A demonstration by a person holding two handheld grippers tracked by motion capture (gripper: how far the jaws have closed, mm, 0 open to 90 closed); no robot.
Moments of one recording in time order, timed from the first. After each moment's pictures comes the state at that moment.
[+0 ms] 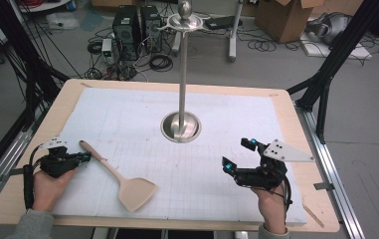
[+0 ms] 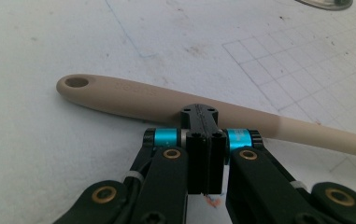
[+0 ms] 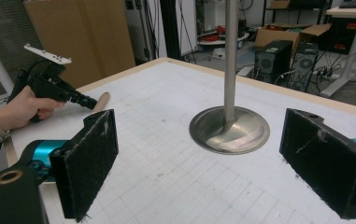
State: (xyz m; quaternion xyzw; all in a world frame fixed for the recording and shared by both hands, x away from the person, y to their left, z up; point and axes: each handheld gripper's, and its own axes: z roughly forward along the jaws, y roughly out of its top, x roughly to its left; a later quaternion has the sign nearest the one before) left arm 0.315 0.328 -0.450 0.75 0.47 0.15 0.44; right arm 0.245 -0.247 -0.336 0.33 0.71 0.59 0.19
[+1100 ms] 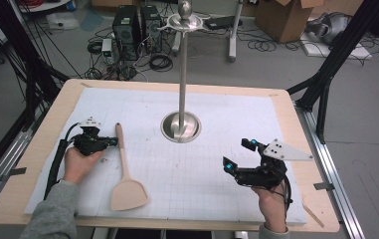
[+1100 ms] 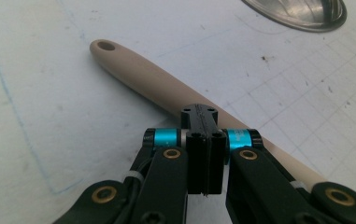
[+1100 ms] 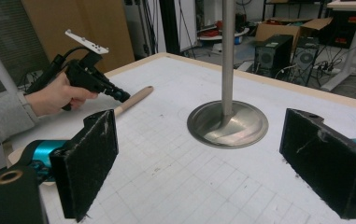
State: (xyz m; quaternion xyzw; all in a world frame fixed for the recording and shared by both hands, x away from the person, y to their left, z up) left arm 0.386 0.260 -0.446 0.78 0.44 0.11 0.43; right arm 0.248 -0.251 -0.341 0.34 0.72 0.58 0.19
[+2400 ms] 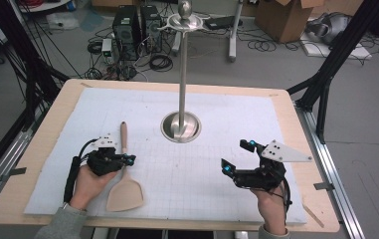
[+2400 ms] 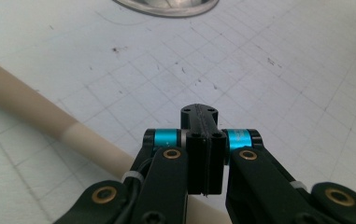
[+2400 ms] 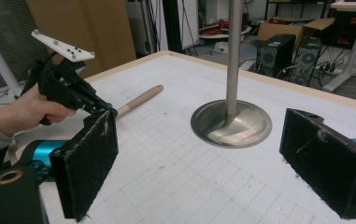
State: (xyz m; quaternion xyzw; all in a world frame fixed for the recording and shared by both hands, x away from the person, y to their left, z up) left arm 0.319 0.199 -0.430 0.82 0.35 0.08 0.44; right arm 0.244 -0.246 -0.338 0.33 0.72 0.58 0.19
